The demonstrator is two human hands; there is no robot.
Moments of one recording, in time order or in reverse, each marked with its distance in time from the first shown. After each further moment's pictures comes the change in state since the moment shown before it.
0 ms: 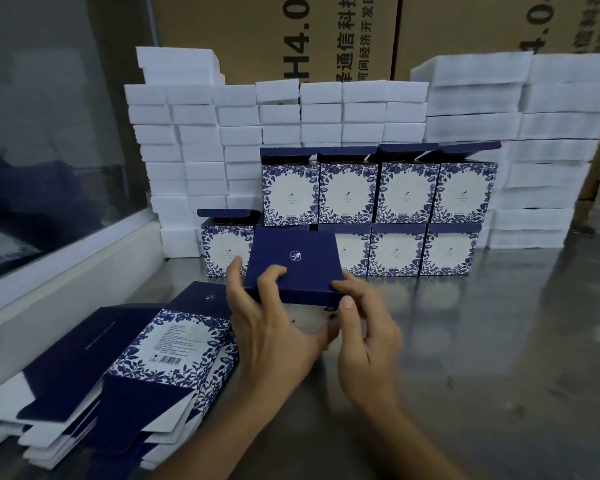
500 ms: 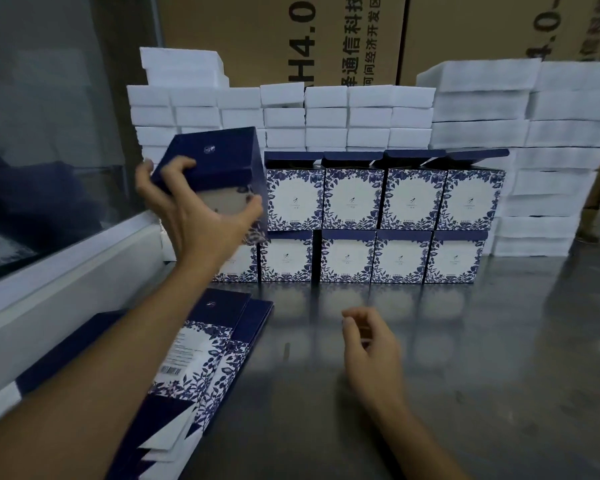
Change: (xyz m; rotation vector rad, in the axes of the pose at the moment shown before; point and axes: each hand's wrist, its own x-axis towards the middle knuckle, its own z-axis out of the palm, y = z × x) left_hand 0.155 -0.055 -0.026 -0.137 0.280 -0.039; right_hand 0.002 0.046 0.001 -0.149 -0.087 0.335
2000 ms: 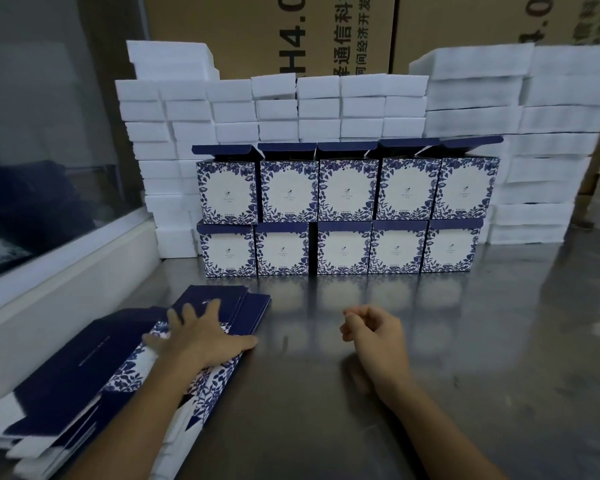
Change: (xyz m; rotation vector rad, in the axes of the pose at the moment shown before) left_hand -0.098 -0.063 -0.032 0.870 -1.155 -0.528; right_hand 0.011 0.002 -0.009 0.140 -0.028 0.278
